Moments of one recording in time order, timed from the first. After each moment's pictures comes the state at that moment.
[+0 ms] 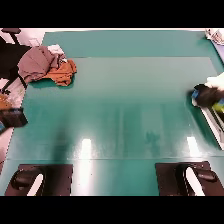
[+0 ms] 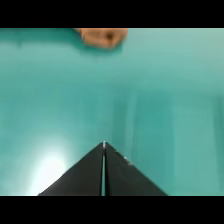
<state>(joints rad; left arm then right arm) -0.09 -0.20 0.69 1.63 -1.07 -1.79 -0.21 -0.49 0.80 -1.00 1.15 1.16</state>
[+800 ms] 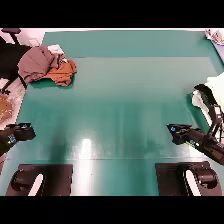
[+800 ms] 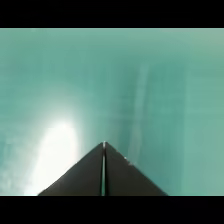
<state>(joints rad) -0.09 -0.09 0.54 1.64 -1.13 -1.80 -0.04 -0.07 0.32 -1.04 1.03 1.46</state>
